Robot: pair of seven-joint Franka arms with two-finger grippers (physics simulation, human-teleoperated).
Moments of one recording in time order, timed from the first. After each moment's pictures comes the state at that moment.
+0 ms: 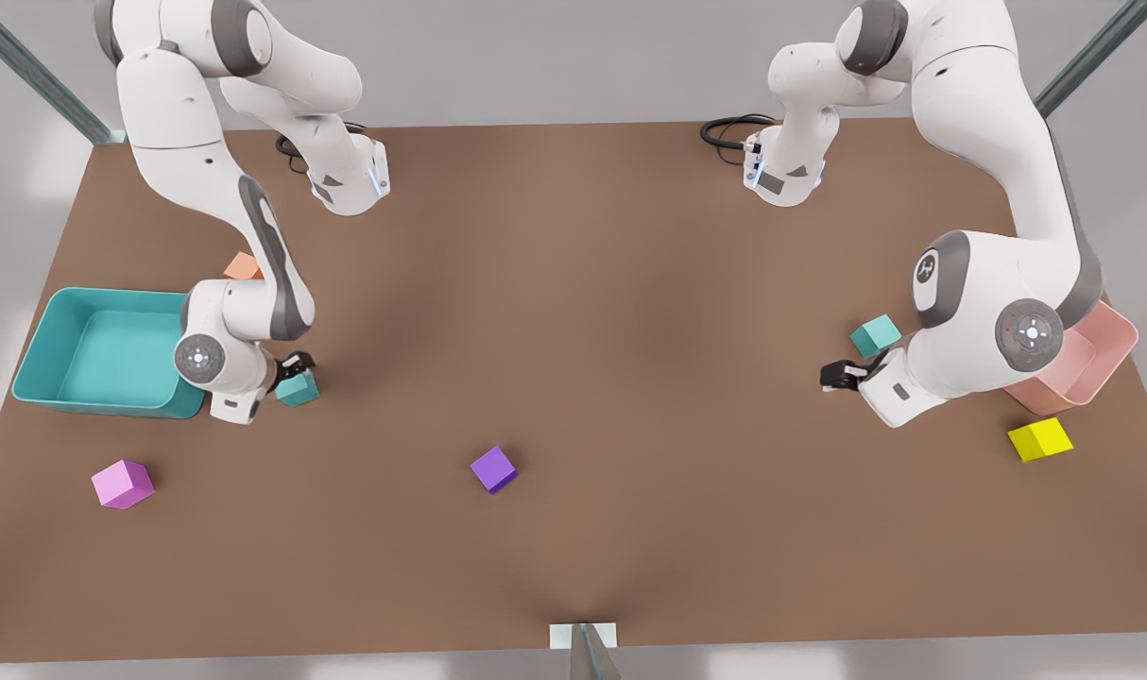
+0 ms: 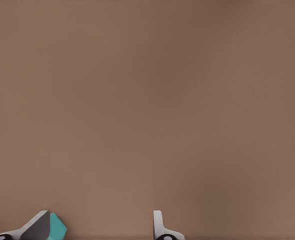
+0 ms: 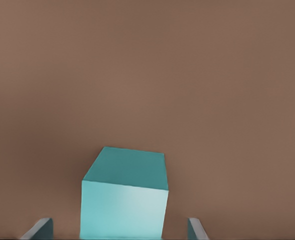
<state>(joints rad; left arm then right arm) -0.08 0.42 -0.07 -1.29 -0.05 1.58 0.03 0.02 0.34 -0.07 -2.14 -0.11 2.26 -0.52</state>
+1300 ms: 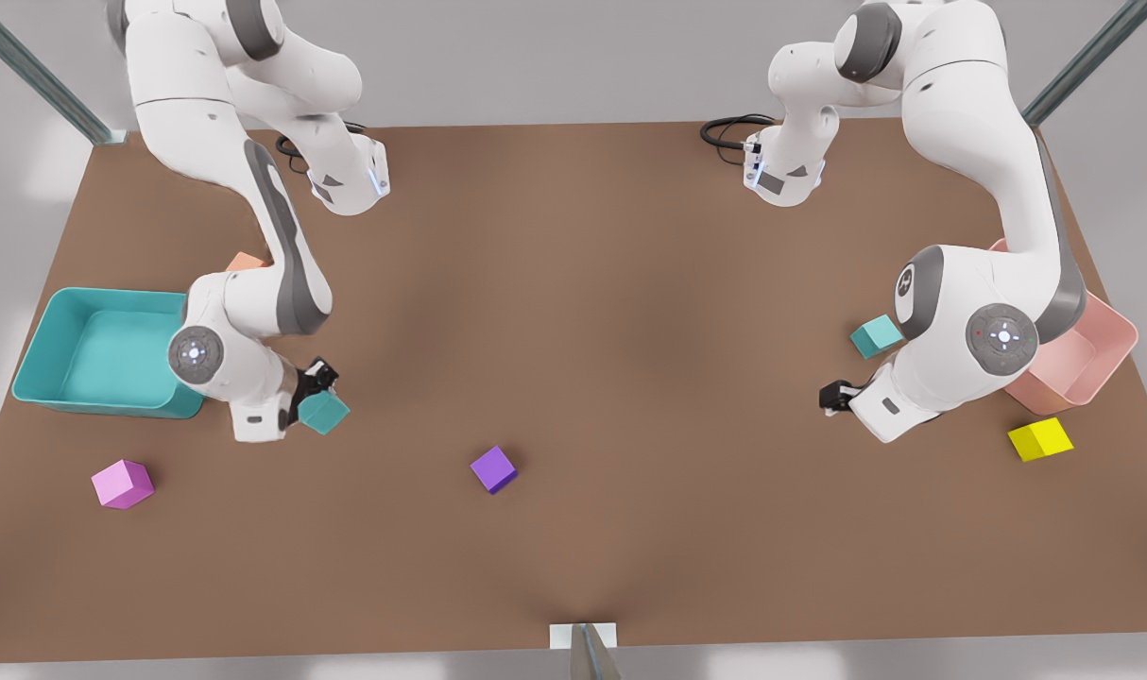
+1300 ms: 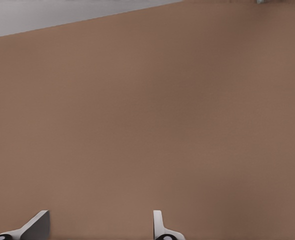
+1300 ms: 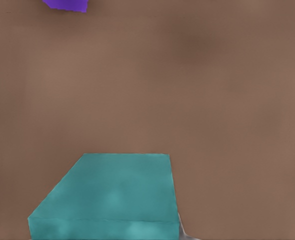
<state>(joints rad) -0.10 0.45 -0.06 -1.29 0.04 1.70 0.01 0.13 0.32 0.08 -1.72 0.05 1.99 -0.71</state>
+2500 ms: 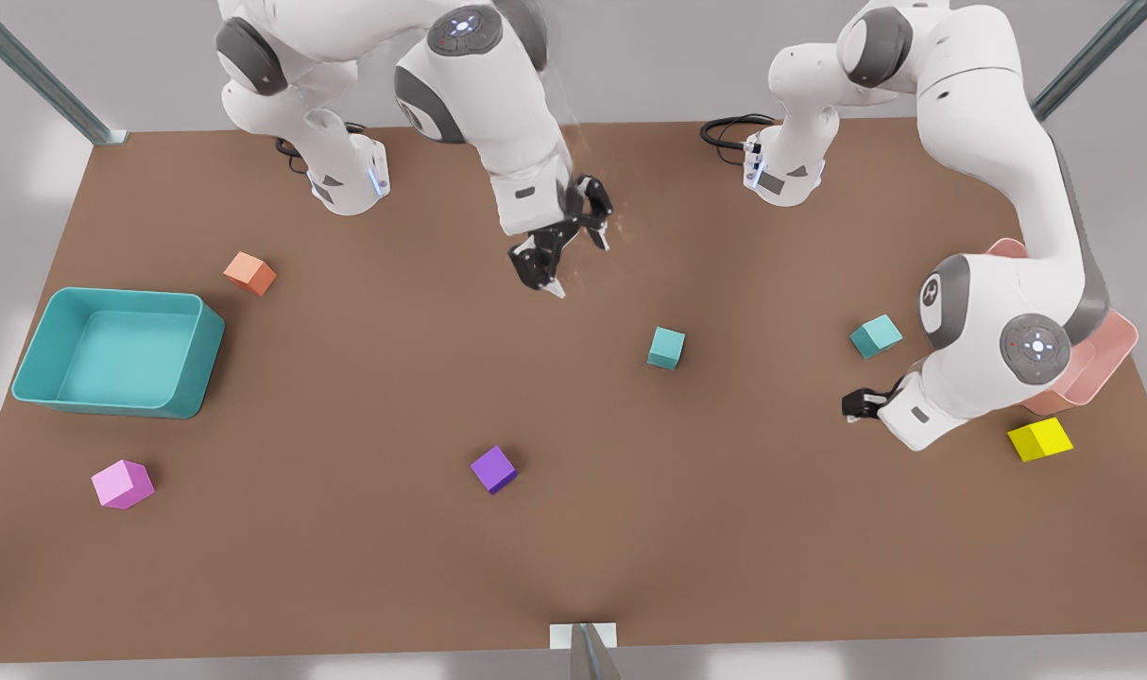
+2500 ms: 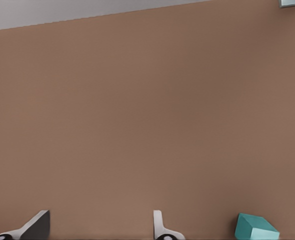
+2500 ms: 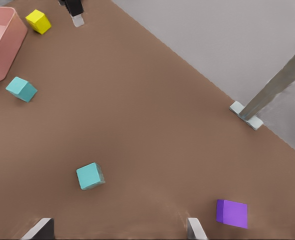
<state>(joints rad) -0.03 0.47 -0.08 -1.31 0.04 1.71 0.02 0.47 0.34 0.18 -1.02 -0.03 1.71 -0.03</state>
